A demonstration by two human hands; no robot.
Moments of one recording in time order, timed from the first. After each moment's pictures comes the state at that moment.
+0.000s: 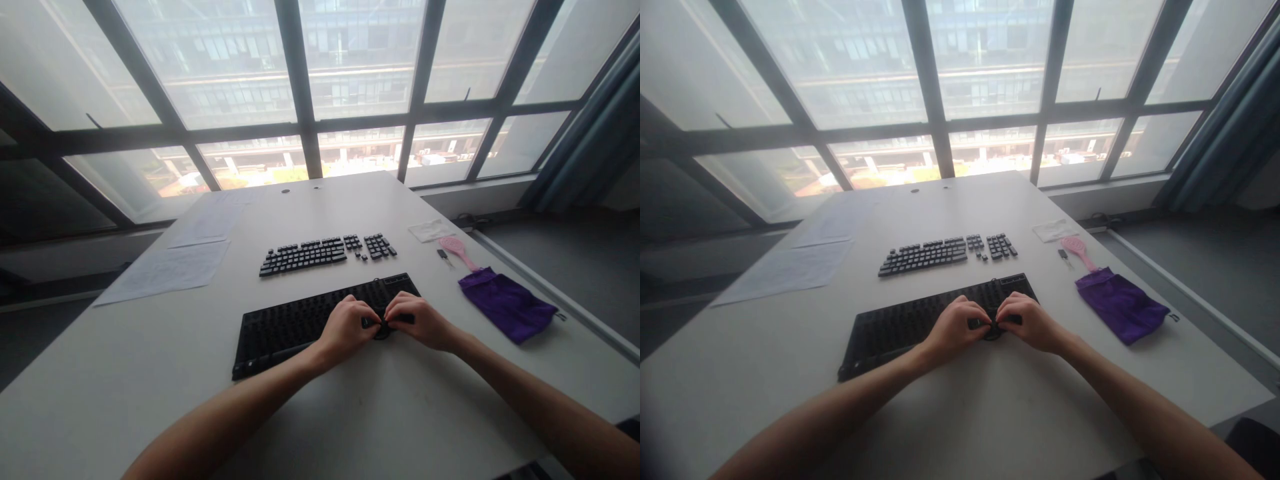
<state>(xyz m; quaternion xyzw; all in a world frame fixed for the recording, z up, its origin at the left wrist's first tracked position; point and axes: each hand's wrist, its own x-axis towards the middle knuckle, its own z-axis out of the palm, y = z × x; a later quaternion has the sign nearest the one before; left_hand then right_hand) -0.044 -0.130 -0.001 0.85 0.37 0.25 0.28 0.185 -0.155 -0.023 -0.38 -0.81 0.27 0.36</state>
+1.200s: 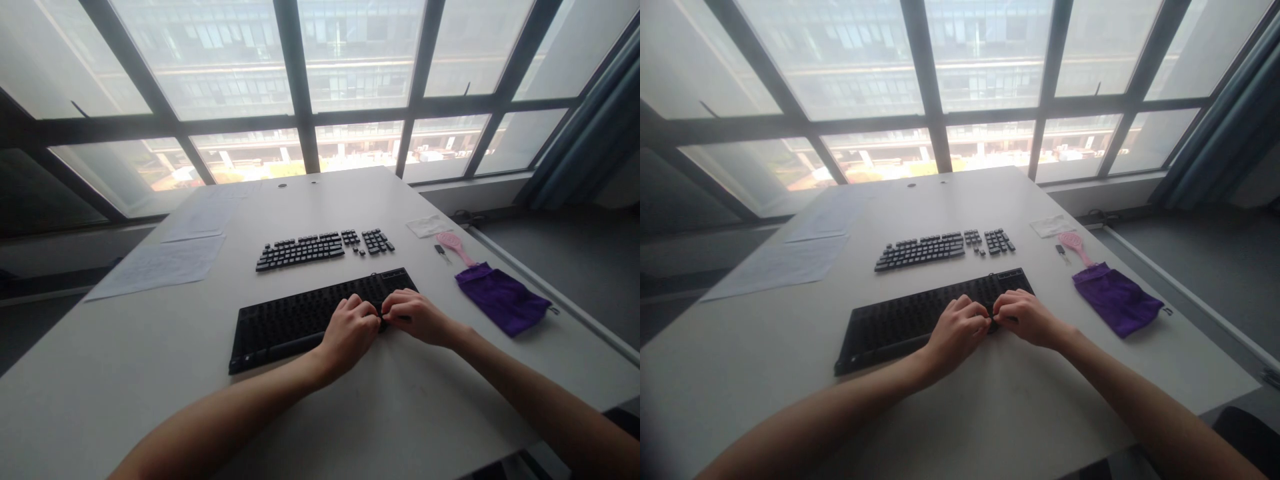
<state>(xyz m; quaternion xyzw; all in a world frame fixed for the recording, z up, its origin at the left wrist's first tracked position) -0.042 -0.148 -0.015 0.92 0.31 0.22 0.06 0.188 -0.153 -0.024 -0.36 -0.88 0.15 0.28</state>
